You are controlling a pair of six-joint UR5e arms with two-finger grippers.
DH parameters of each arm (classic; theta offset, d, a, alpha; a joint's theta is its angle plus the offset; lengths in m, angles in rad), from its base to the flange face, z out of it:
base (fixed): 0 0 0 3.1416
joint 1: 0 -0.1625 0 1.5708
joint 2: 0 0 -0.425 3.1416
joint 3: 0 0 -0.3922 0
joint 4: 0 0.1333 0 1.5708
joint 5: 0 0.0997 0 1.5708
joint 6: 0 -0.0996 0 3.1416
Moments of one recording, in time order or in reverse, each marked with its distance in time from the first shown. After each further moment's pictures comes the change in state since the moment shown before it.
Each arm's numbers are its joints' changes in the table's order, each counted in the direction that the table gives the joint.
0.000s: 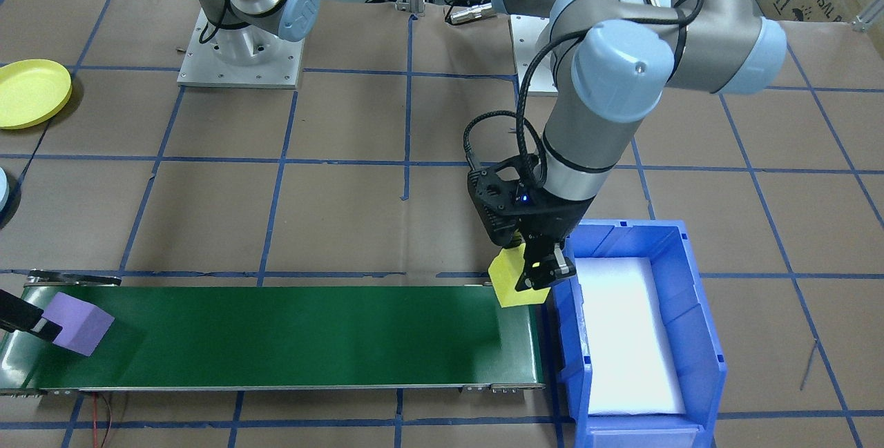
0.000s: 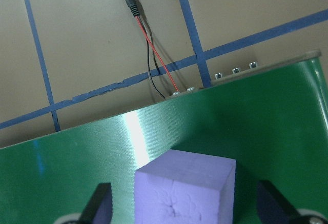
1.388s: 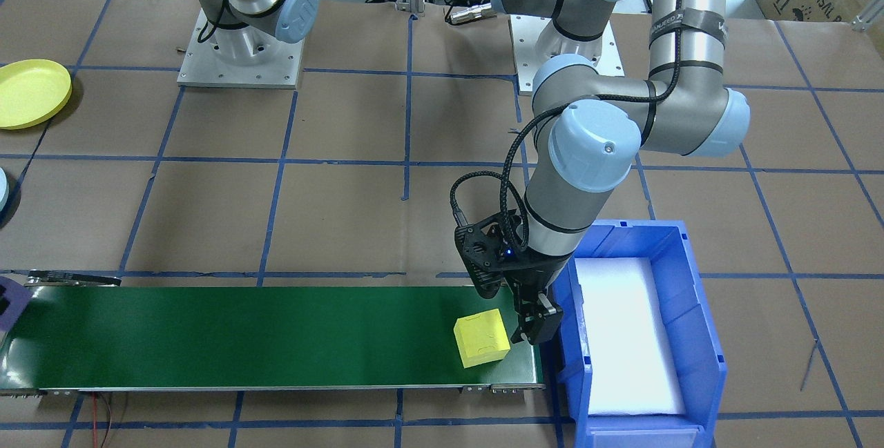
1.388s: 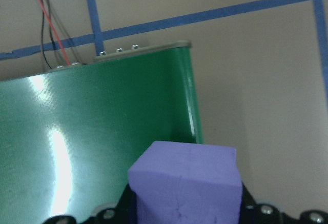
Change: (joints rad) left arm 0.004 0.070 0.004 0.109 -0.004 0.046; right arm 0.060 0.047 0.014 -0.026 -0.296 0.193
